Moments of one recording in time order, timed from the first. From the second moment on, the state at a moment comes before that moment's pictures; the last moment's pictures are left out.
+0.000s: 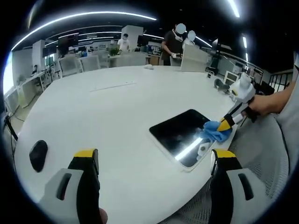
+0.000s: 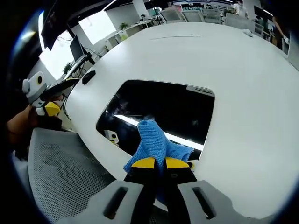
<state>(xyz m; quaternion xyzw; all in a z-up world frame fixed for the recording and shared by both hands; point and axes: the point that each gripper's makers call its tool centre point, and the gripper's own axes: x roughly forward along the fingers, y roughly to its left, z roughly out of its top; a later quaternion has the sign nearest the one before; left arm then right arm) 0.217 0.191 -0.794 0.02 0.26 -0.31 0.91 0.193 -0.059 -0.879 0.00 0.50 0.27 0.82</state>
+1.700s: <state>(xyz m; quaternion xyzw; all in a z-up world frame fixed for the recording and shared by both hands) 0.221 0.187 -0.795 0.02 0.27 -0.31 0.91 0.225 -0.080 -0.879 -0.01 0.51 0.25 0.82</state>
